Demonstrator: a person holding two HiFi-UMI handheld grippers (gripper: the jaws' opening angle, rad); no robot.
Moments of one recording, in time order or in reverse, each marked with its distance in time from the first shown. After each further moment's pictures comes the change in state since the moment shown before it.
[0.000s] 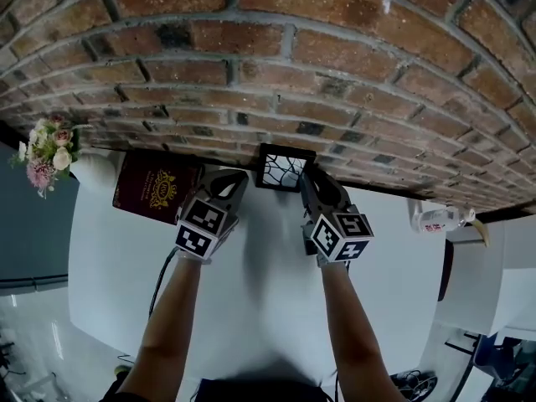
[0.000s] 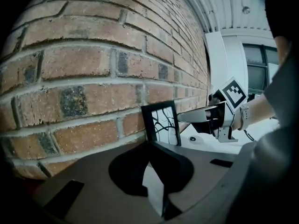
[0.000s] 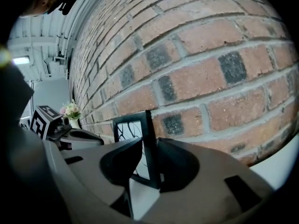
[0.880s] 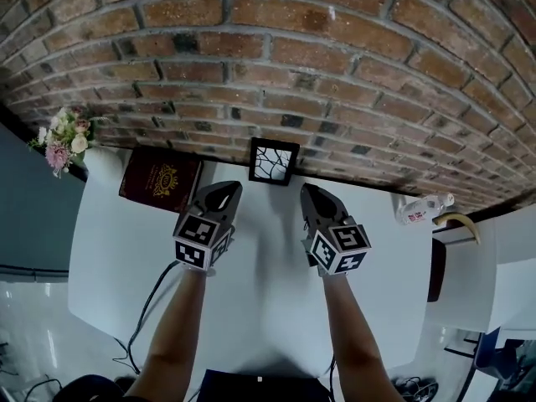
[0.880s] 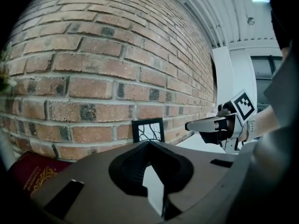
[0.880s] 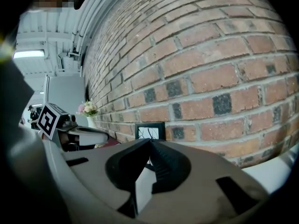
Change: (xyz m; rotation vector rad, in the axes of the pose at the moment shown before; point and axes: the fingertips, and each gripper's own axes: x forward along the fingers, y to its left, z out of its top) left arm -0.059 -0.046 0.019 -0.141 -0.136 0.089; right arm -0.082 0.031 0.017 -0.127 -0.014 0.065
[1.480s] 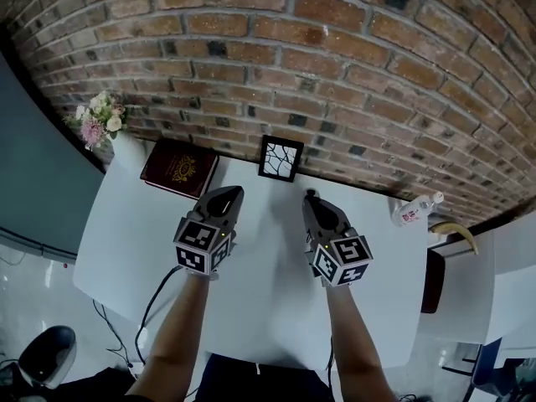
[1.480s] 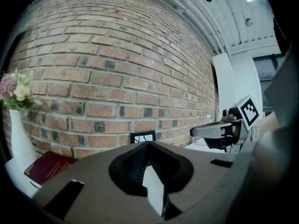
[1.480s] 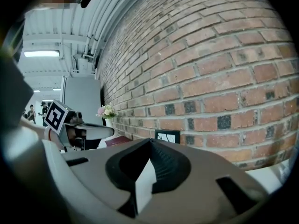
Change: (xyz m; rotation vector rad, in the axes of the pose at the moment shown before) left arm -0.082 -0.039 0.030 -0.025 -0.109 0.085; right arm -0.075 0.057 0.023 -0.089 -0.028 0.103
